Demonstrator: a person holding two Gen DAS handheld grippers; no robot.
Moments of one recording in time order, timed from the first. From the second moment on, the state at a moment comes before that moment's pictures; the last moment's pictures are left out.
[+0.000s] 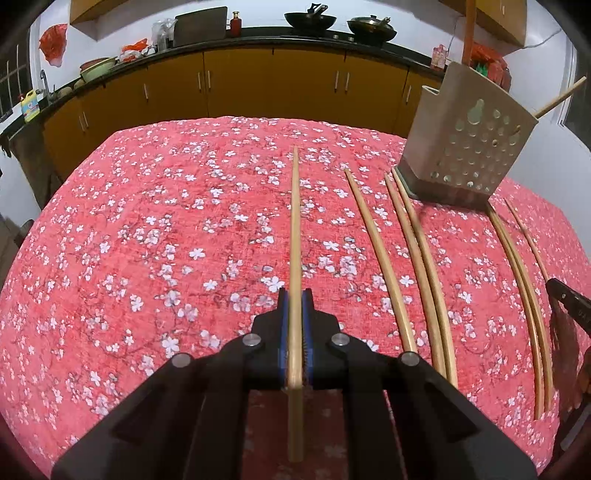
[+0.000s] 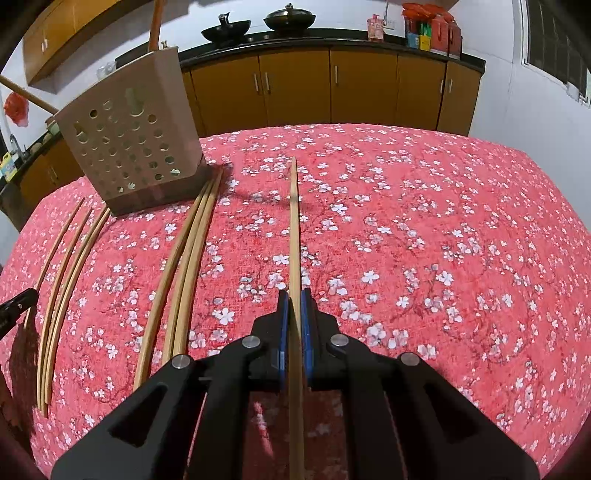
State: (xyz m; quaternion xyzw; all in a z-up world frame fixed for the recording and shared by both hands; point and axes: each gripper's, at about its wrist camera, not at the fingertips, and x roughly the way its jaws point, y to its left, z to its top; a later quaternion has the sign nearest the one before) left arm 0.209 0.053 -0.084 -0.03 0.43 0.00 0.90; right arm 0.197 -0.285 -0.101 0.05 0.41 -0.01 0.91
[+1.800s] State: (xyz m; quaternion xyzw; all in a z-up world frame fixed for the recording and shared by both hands) left arm 0.193 0.048 -0.081 -0.02 0.43 0.01 0.90; right arm 0.185 -0.285 -0.098 0.05 0.41 -0.01 0.91
